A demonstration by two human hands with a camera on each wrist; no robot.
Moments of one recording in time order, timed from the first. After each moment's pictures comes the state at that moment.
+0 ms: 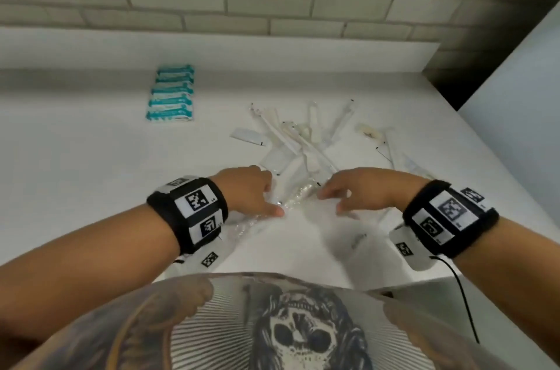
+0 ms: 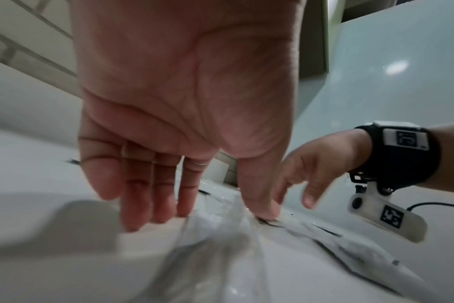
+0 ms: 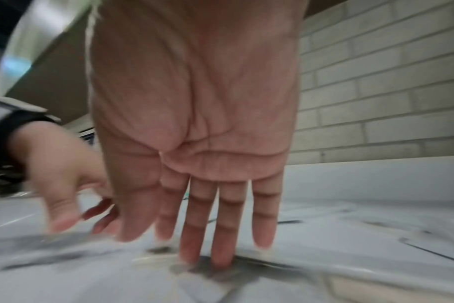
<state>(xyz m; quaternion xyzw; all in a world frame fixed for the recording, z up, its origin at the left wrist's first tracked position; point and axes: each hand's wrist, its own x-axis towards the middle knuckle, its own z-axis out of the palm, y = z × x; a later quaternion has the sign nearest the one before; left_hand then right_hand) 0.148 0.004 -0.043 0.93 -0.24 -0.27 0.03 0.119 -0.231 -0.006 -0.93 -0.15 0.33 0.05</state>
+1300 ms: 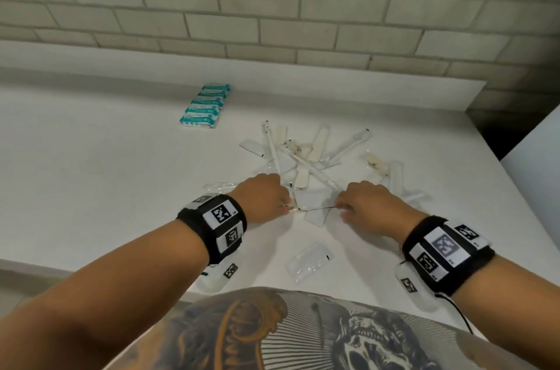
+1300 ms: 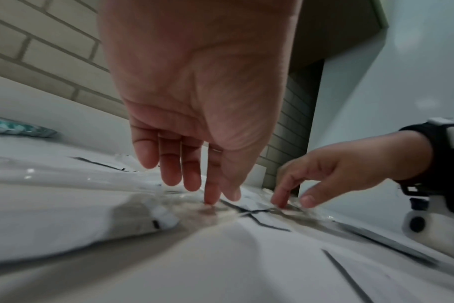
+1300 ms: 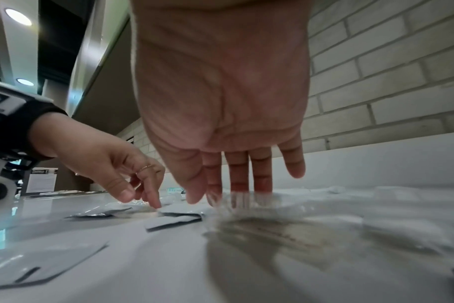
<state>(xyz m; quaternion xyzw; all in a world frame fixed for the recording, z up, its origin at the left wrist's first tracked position) 0.123 -0.082 -0.055 0.97 -0.14 -0.16 0.06 0.143 -0.327 -0.053 -0.96 -0.26 0.14 0.01</state>
